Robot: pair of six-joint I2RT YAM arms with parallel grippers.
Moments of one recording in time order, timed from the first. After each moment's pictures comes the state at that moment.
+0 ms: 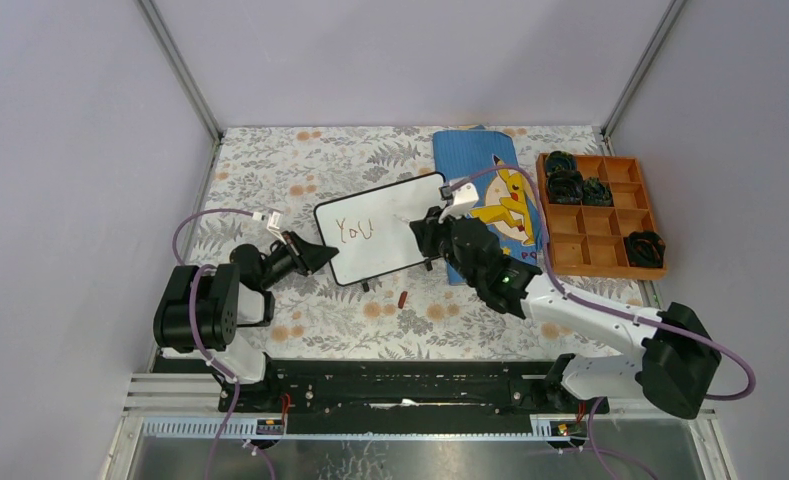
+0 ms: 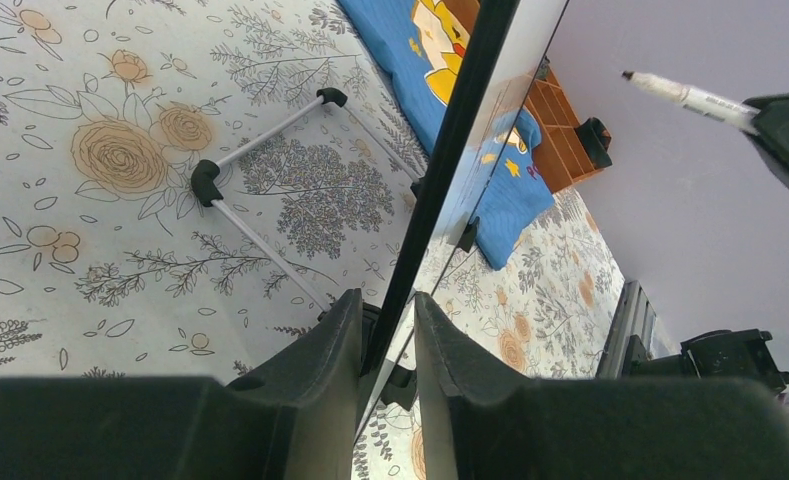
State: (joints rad) left arm 0.08 1.59 0.22 1.30 0.87 -0.72; right arm 0.88 1.23 0.80 0.22 0.32 0.41
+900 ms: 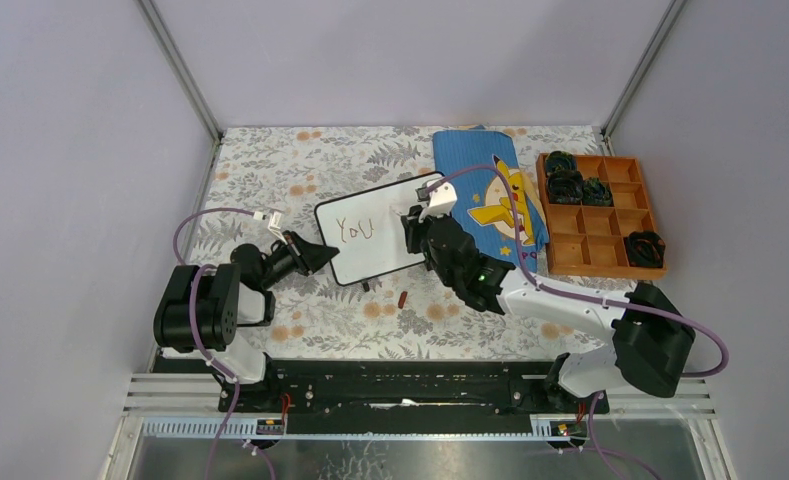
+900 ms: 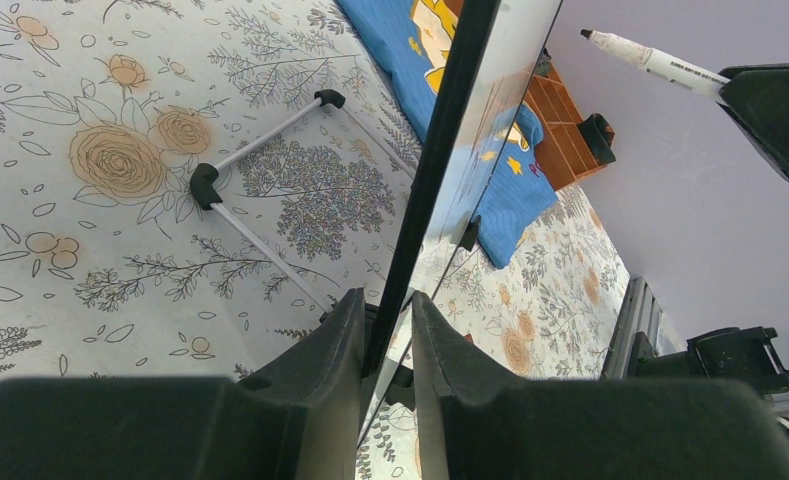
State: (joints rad) left arm 0.08 1.59 0.22 1.30 0.87 -0.70; right arm 0.97 1.39 0.87 0.32 0.52 0.27
